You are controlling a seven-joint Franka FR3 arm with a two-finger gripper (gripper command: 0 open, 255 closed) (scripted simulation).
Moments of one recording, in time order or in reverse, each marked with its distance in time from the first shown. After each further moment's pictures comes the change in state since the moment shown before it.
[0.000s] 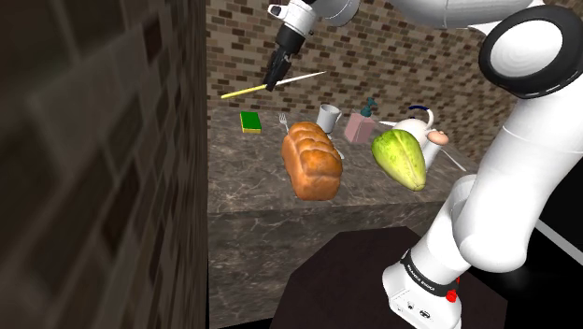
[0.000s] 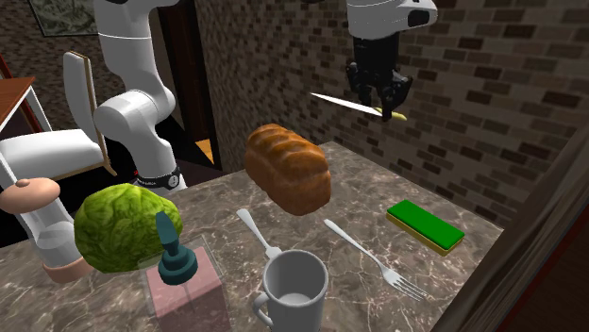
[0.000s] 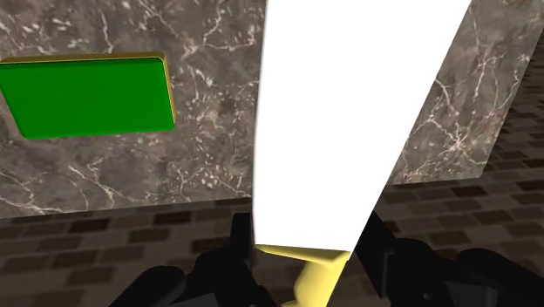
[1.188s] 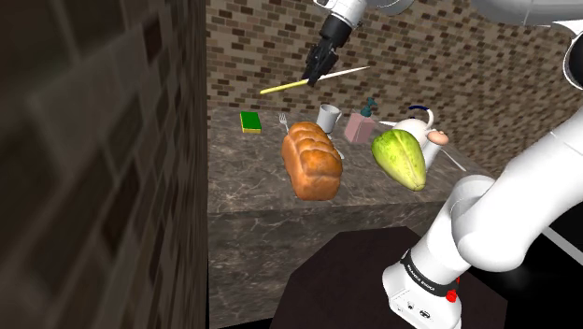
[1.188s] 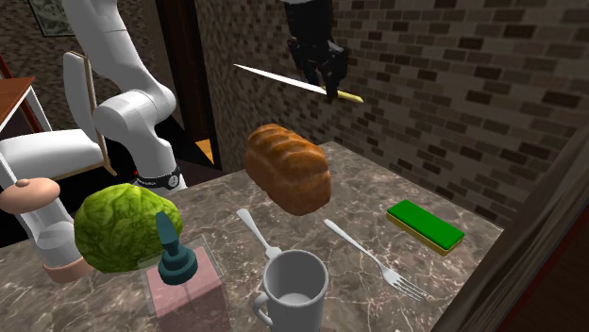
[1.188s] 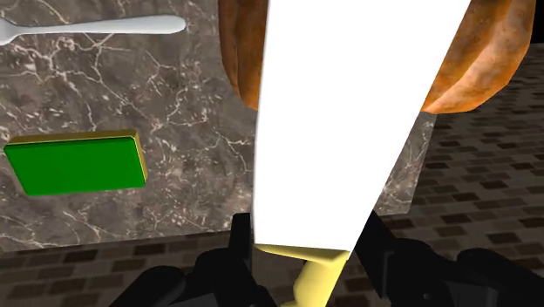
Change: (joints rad) arm -0.034 -0.326 -0.032 -0.244 -0.102 -0.079 -0.020
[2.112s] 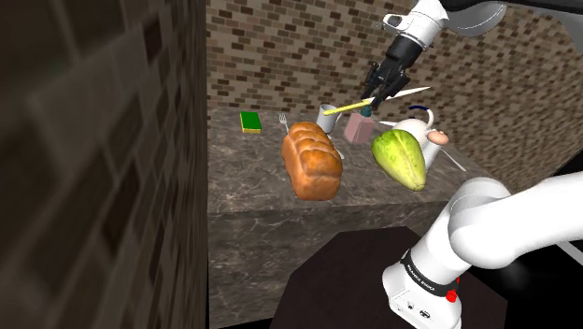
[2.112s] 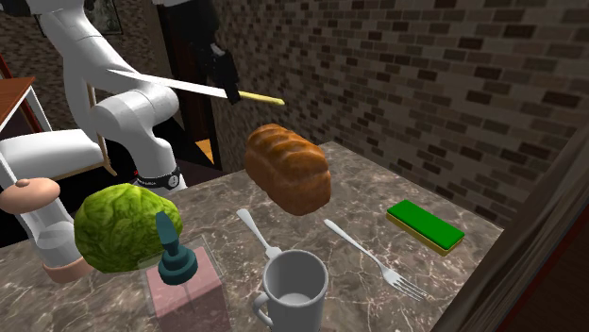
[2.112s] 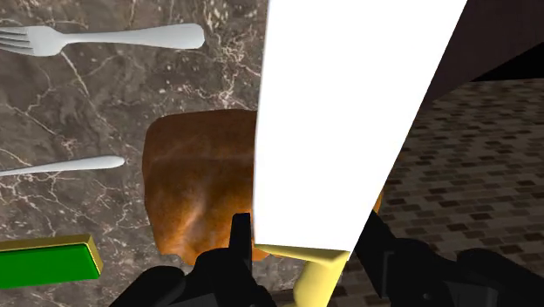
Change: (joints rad) arm -0.136 -0.471 -0.051 -0.374 -0.163 -0.107 -0.082
